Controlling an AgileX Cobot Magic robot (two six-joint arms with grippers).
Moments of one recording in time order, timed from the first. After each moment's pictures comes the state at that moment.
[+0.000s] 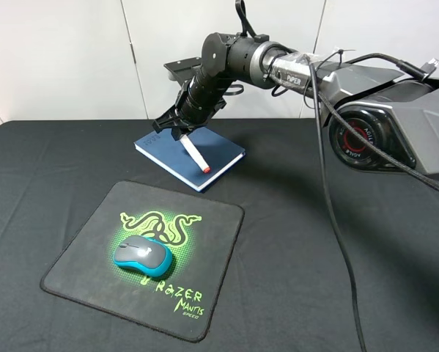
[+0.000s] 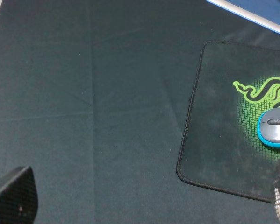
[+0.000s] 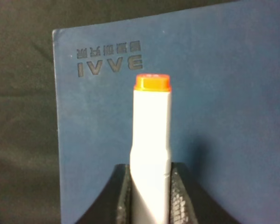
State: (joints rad) left arm -0.05 0.00 -0.49 0.09 1.05 0.01; right arm 0.61 2.57 -2.31 0.26 0.82 -0.20
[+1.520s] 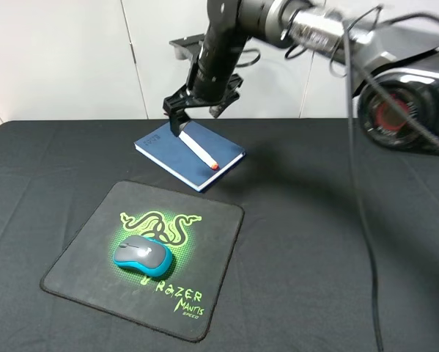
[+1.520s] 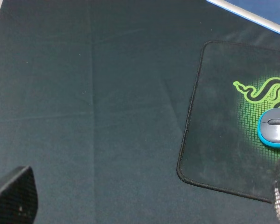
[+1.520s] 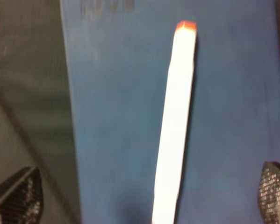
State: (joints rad) left arm -0.05 0.00 -0.49 0.09 1.05 0.01; right arm 0.61 2.43 -2.31 0.16 1.12 -0.15
